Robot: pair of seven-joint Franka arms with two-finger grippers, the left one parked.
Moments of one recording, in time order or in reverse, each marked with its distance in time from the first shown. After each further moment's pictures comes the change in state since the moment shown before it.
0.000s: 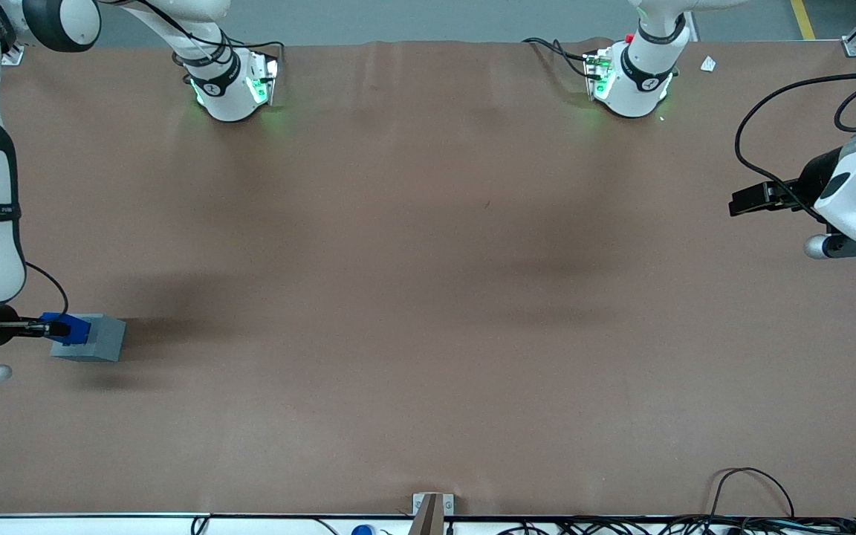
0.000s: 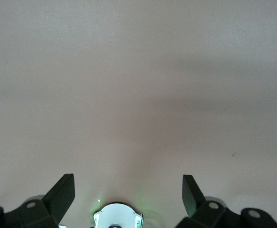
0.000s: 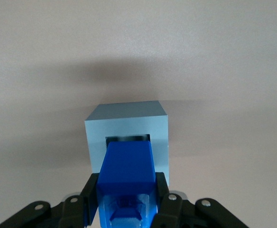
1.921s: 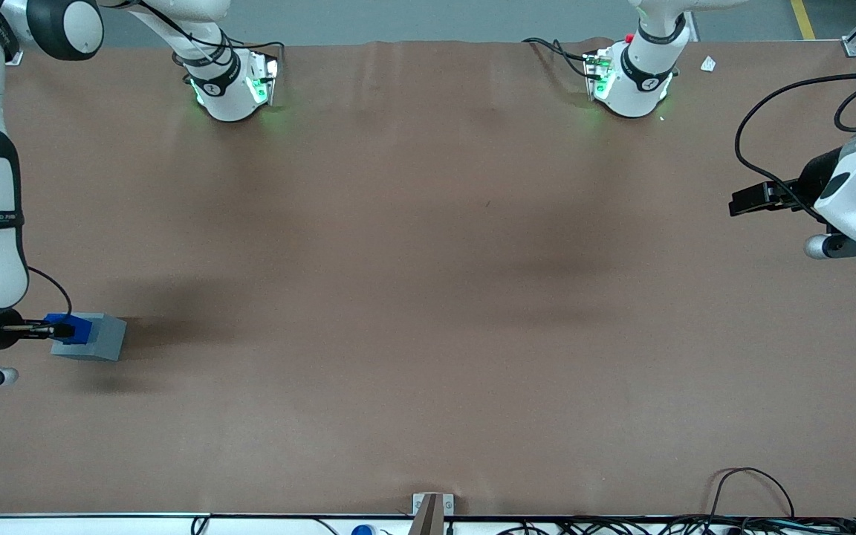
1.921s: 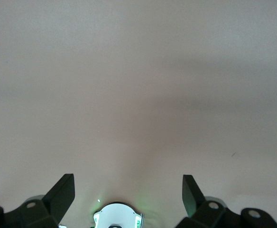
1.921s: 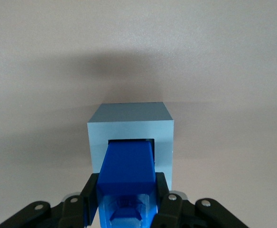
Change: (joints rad) arm 0.000 0.035 0.005 0.047 0.000 -0.040 -0.006
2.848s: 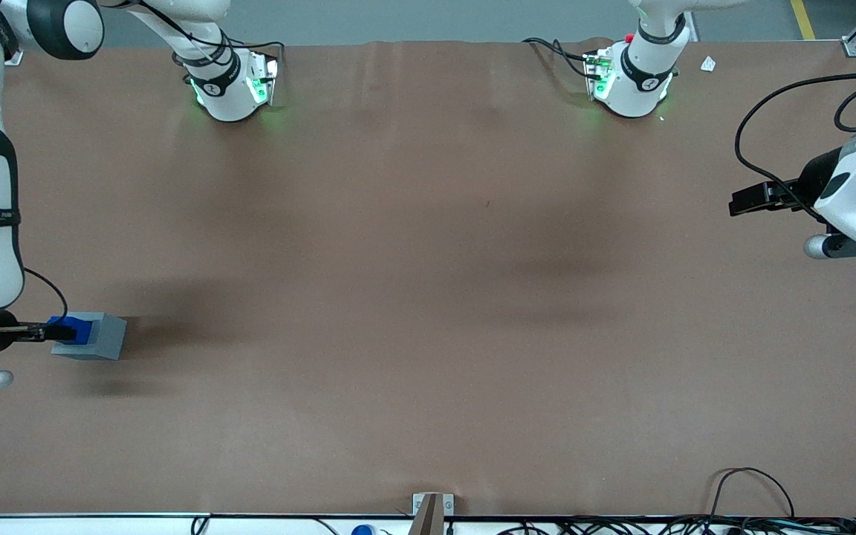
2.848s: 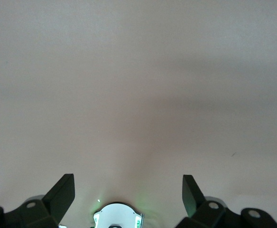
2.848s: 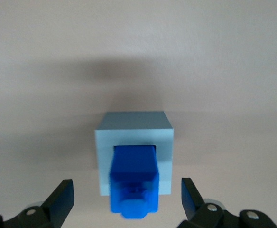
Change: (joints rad) arm 0.011 -0.020 0.007 0.037 0.000 -0.015 -0.020
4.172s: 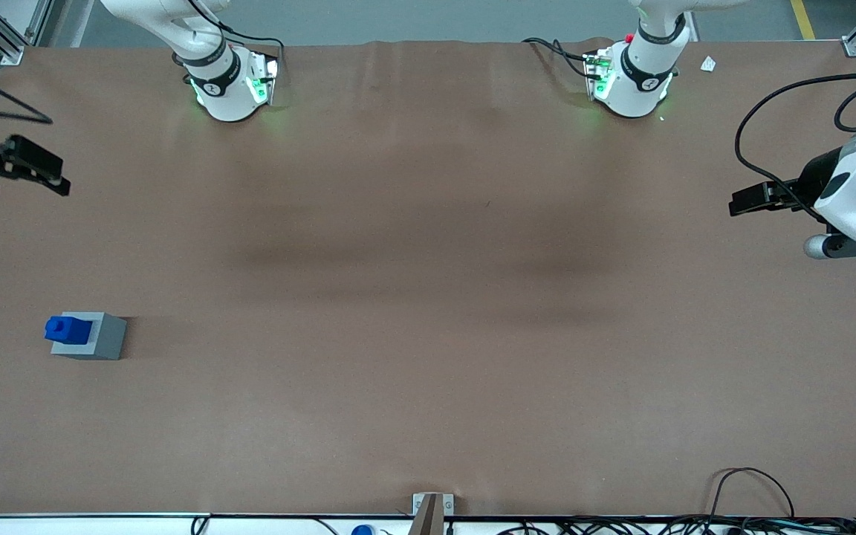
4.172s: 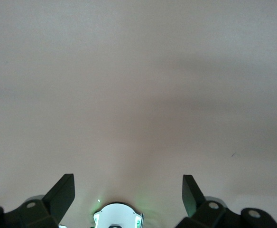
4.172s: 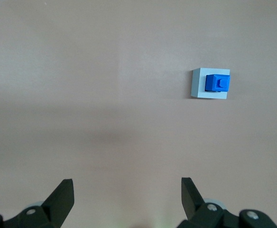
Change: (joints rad) arm 0.317 -0.673 0.009 -0.104 0.007 -0.451 0.255
